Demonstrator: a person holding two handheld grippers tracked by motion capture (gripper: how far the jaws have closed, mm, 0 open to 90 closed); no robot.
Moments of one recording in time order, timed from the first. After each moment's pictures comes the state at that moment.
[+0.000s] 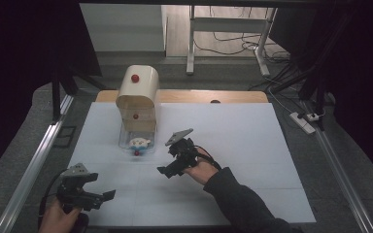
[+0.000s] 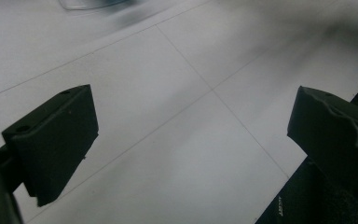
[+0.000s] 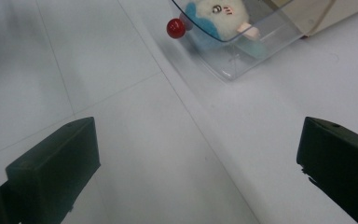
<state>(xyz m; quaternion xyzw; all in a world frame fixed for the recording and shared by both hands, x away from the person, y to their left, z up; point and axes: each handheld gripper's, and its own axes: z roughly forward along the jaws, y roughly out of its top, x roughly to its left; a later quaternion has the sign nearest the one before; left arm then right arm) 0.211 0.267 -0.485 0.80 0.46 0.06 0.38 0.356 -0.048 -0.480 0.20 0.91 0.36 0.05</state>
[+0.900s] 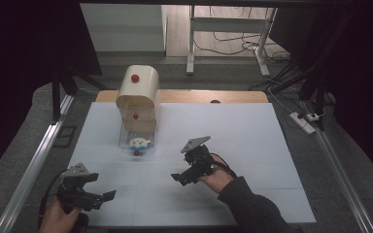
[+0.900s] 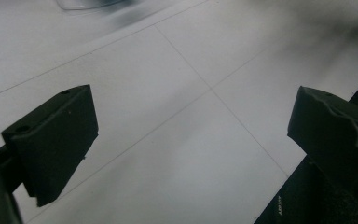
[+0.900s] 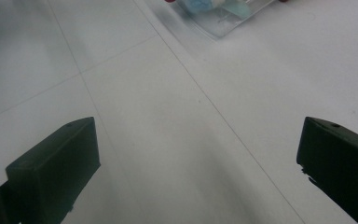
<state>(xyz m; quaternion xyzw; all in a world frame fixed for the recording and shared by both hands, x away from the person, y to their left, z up) 0.211 0.267 -0.485 0.80 0.45 0.06 0.38 0.335 -0.092 -0.477 0.22 0.91 0.36 0.05</state>
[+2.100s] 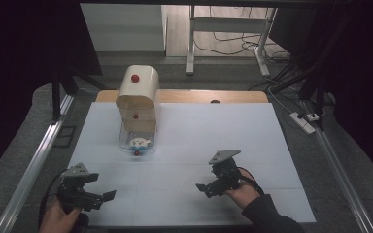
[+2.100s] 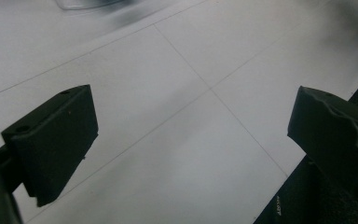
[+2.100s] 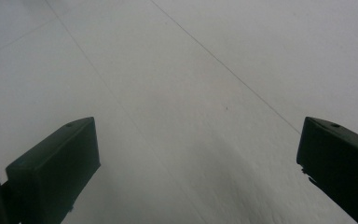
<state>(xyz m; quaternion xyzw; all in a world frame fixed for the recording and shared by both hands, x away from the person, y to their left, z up) 0.211 0.267 -0.485 0.80 0.45 0.06 0.38 0.304 -0.168 -0.483 0.28 0.90 0.34 0.07</state>
